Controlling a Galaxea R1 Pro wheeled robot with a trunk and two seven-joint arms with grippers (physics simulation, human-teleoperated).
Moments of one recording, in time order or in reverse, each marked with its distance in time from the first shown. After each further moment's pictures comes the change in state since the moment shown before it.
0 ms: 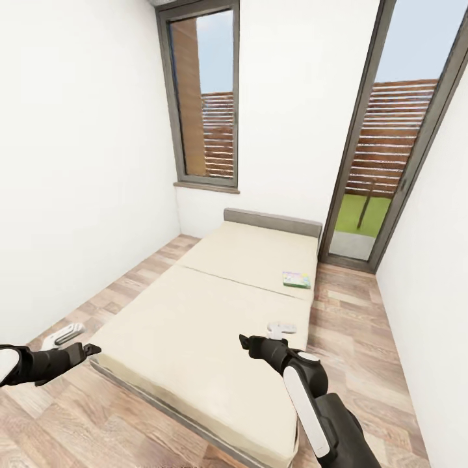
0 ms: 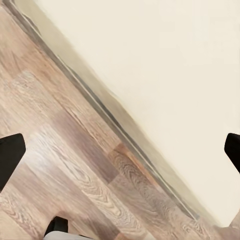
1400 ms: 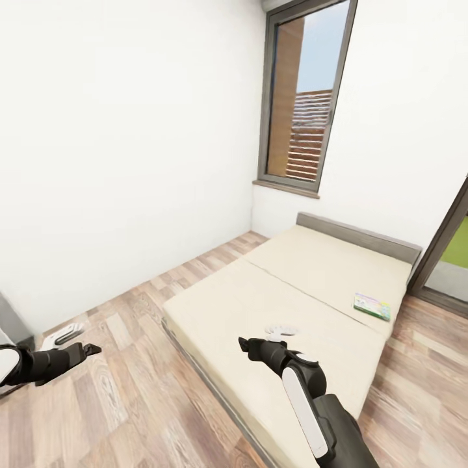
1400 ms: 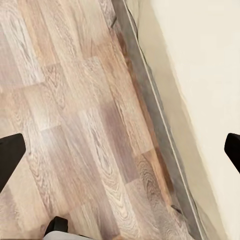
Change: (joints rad) left arm 0.000 0.000 0.000 0.000 0.000 0.000 0.000; right arm 0.000 0.005 -0.002 0.023 0.002 -0.001 0.000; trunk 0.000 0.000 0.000
